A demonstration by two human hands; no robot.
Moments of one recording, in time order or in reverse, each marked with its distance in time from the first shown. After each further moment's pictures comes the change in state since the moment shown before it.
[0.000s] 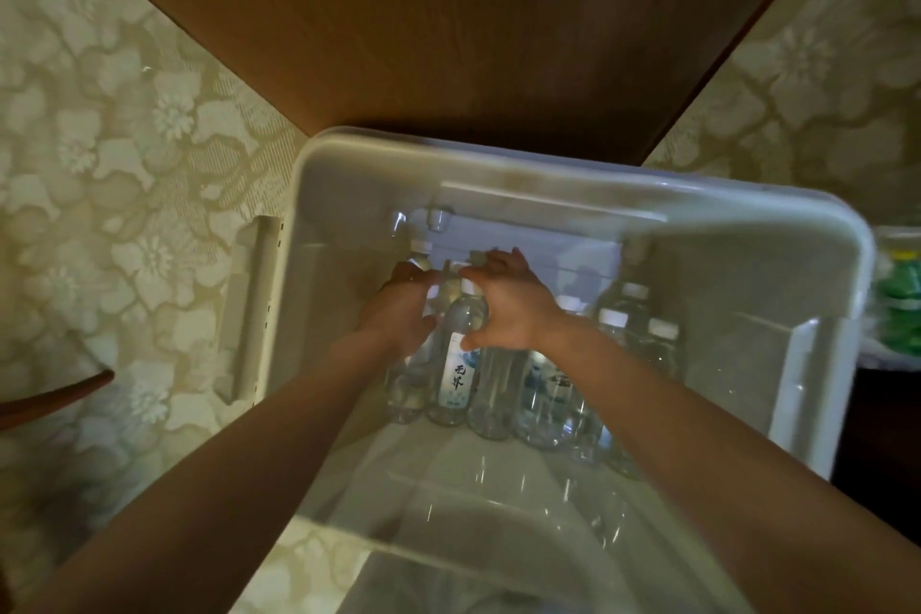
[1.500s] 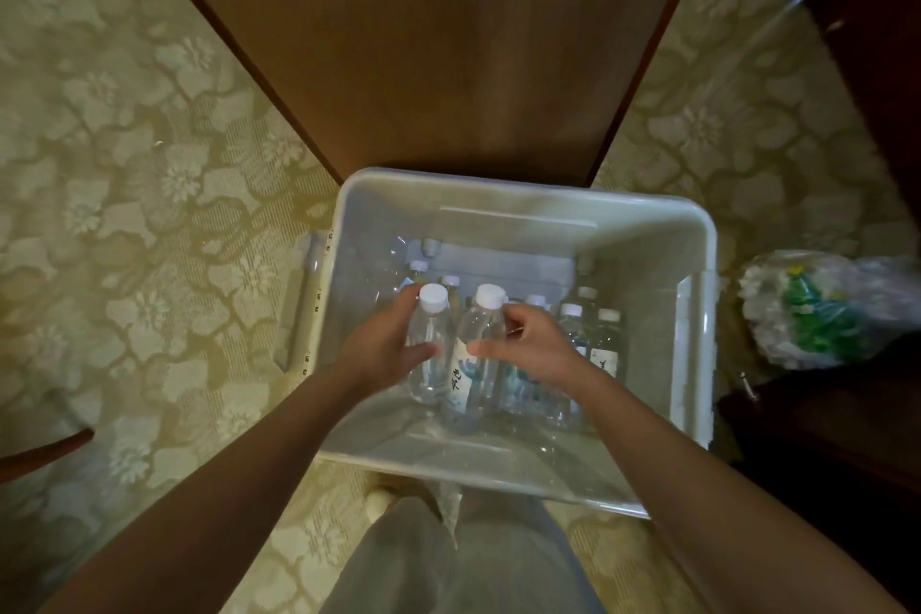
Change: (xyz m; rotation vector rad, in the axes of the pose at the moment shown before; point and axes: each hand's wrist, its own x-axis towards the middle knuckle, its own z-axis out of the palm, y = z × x) left_hand -0.121 0.007 -0.040 -0.245 0.154 0.287; right_hand -0.130 -0.053 -0.010 0.920 0.261 0.259
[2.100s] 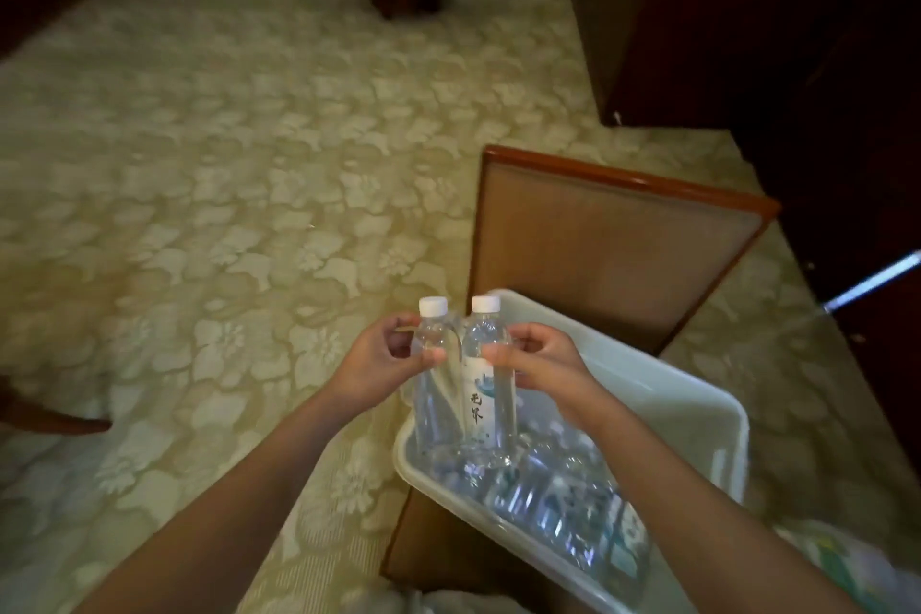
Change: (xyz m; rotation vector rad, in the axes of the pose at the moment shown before) left_hand -0.165 0.011 -0.111 -0.826 0.543 -0.043; right_hand -0.091 -0.171 0.075 -0.008 -0.107 -0.266
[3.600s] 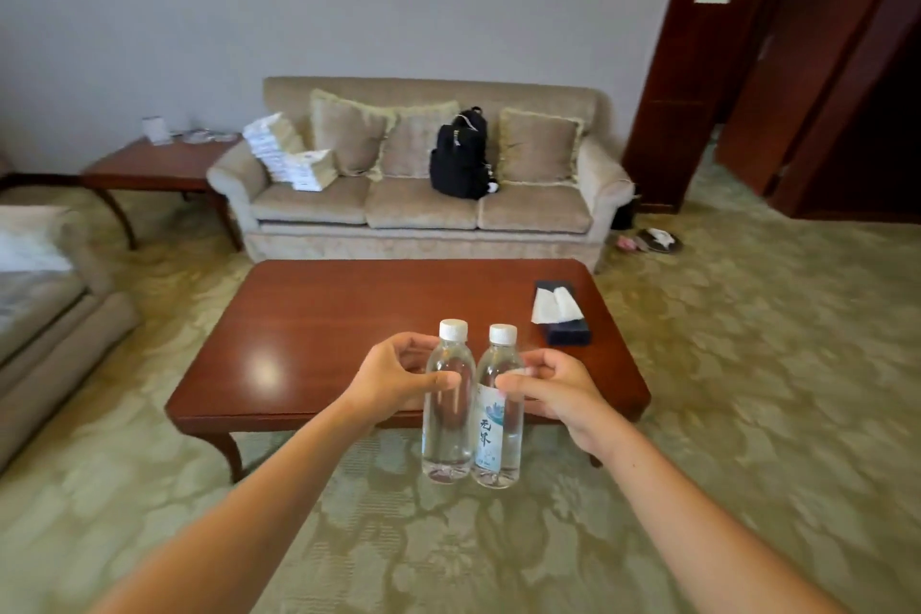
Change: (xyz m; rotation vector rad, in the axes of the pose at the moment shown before) left_hand -0.554 -0.199 -0.519 -0.340 1.515 -0.108; right_hand -0.180 -0.007 0.854 -0.666 -1.332 -0.253
